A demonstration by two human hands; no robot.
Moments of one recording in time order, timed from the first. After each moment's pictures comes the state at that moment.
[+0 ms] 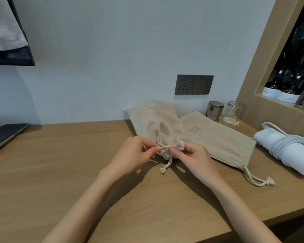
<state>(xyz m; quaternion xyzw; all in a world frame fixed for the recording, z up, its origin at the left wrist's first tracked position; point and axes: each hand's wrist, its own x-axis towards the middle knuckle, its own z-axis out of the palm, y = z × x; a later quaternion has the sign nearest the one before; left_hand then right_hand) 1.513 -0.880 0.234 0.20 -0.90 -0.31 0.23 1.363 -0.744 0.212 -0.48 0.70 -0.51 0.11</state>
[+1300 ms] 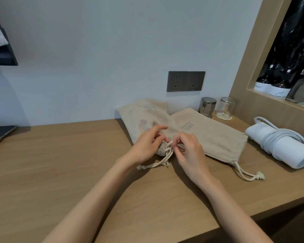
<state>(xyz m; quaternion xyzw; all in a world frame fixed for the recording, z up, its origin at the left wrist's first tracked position) 1.449 -0.874 0.220 0.13 -0.87 -0.40 0.25 1.348 -0.746 0.199 -0.54 0.71 -0.43 -0.15</state>
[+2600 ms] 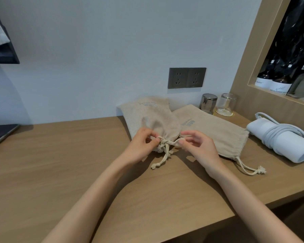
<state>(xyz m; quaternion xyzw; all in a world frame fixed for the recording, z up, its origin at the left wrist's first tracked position) 1.475 -0.874 0.221 0.20 -0.85 -0.42 0.24 1.334 -0.731 0.205 -0.37 0.67 -0.62 0.15</state>
